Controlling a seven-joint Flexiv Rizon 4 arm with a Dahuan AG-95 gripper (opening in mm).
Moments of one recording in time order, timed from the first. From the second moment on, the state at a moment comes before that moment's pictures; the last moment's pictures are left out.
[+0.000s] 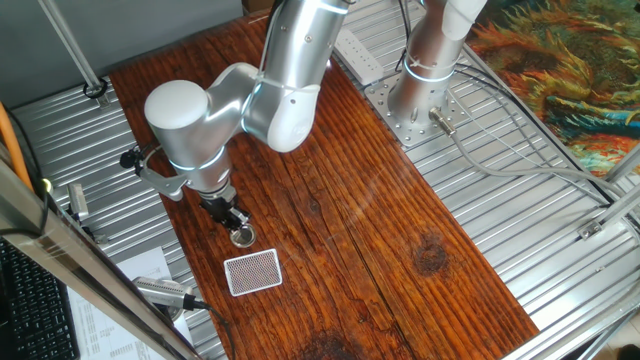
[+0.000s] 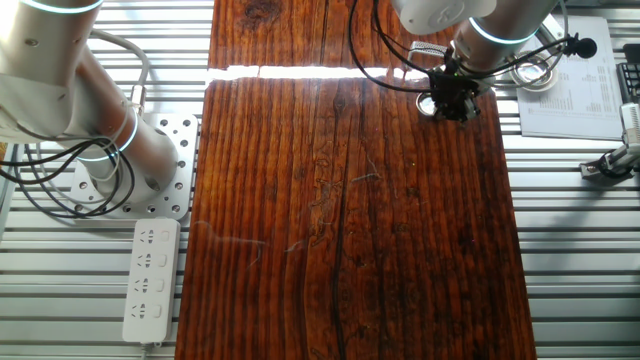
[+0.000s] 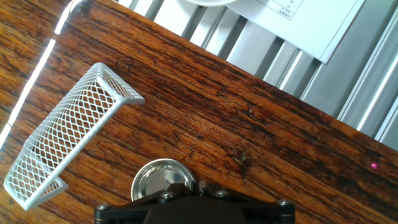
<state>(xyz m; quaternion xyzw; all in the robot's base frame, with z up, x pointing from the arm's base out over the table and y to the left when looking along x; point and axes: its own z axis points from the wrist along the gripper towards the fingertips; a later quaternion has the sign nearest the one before) 0.599 0.108 0.011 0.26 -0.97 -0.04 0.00</state>
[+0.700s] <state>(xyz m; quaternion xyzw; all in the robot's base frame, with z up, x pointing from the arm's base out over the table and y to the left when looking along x) 0.599 0.098 0.011 0.27 -0.96 -0.04 0.00</state>
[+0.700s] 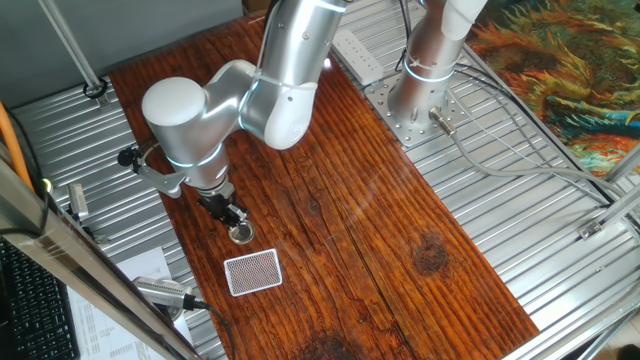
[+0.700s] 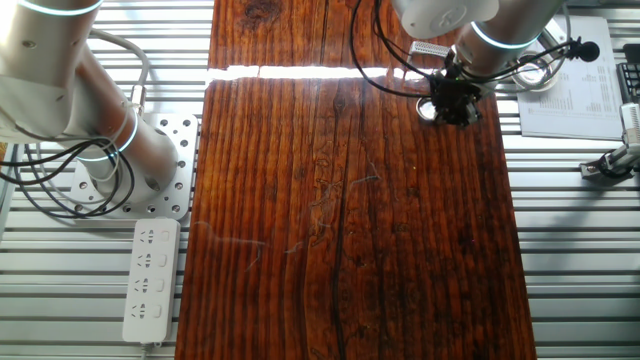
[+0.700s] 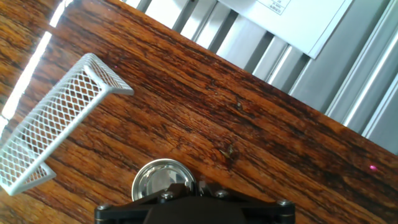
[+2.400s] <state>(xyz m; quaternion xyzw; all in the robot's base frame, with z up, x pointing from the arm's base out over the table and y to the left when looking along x) 0.599 0.075 0.010 0.28 -0.96 -0.04 0.01</state>
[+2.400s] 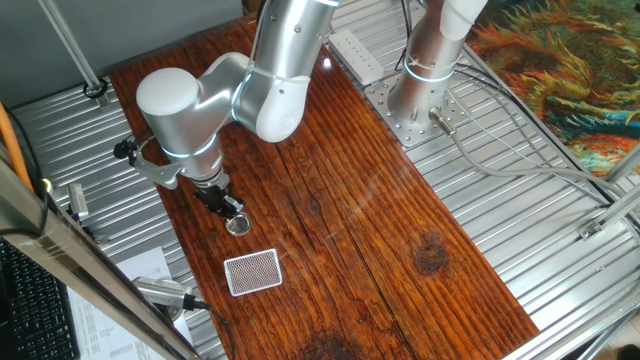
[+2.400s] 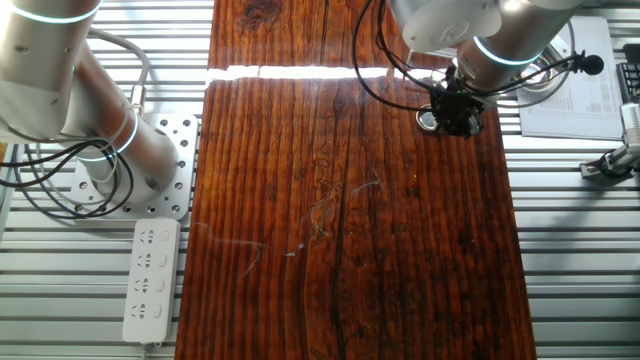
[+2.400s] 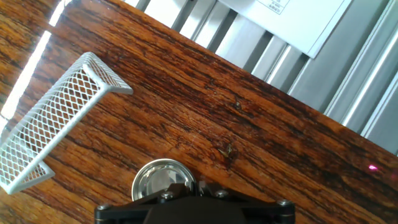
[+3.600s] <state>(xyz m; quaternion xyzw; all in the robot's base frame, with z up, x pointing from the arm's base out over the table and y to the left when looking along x) 0.597 0.063 0.010 0.29 -0.96 -0.04 0.01</state>
